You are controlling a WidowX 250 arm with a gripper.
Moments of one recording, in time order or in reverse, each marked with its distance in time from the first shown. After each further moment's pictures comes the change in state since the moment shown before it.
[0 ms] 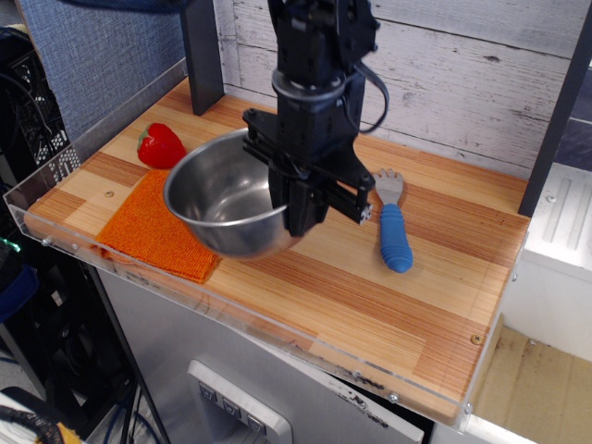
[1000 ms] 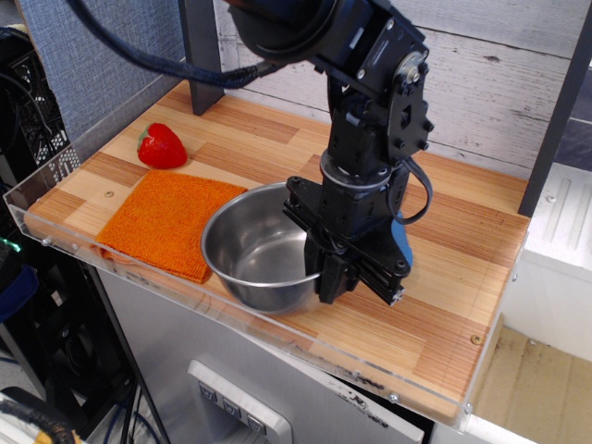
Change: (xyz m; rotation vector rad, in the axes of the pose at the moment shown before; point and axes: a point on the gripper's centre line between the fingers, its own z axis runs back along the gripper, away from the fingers) arm -0.009 -0.036 -0.035 0.012 0.058 -0.092
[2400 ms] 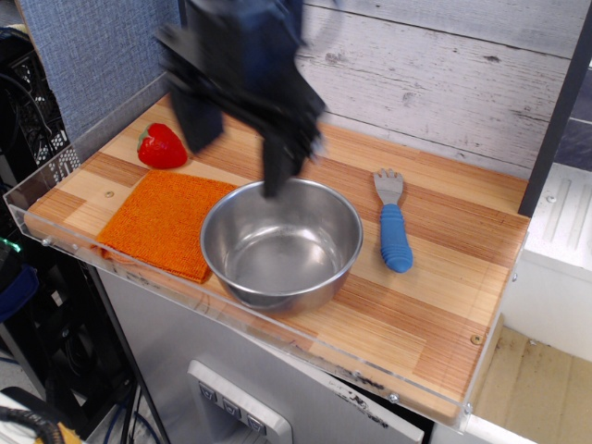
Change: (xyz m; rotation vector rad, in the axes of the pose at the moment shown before) arm -0.047 0.049 0.115 0.042 -0.184 0.247
